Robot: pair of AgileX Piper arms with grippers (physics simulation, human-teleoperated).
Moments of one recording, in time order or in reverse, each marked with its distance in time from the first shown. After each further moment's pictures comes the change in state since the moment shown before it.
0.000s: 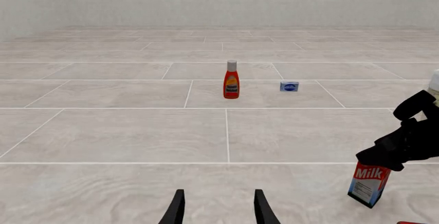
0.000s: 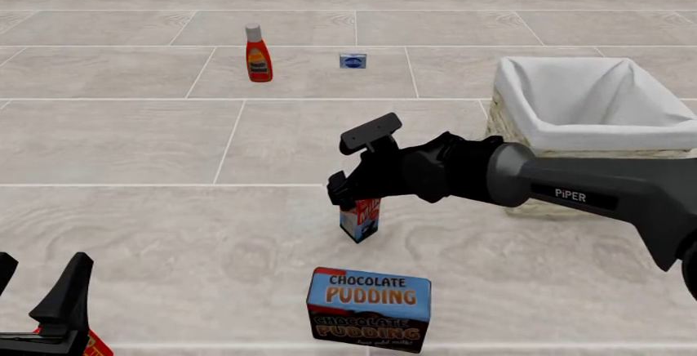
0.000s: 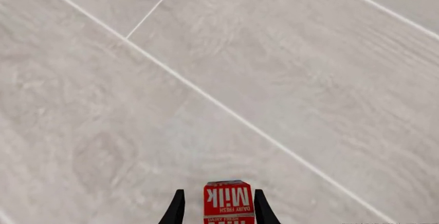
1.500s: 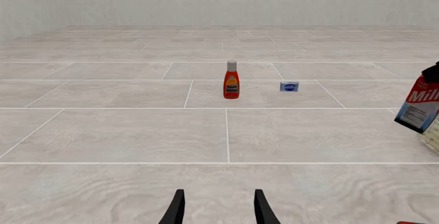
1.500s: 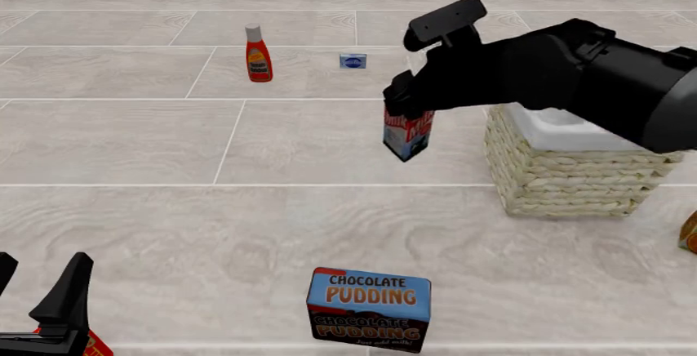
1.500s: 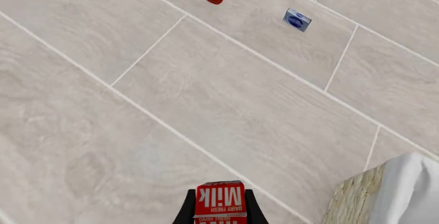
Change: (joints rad) left arm 0.000 0.000 0.000 0.000 0.000; right arm -0.131 -0.304 -0.158 0.281 -0.154
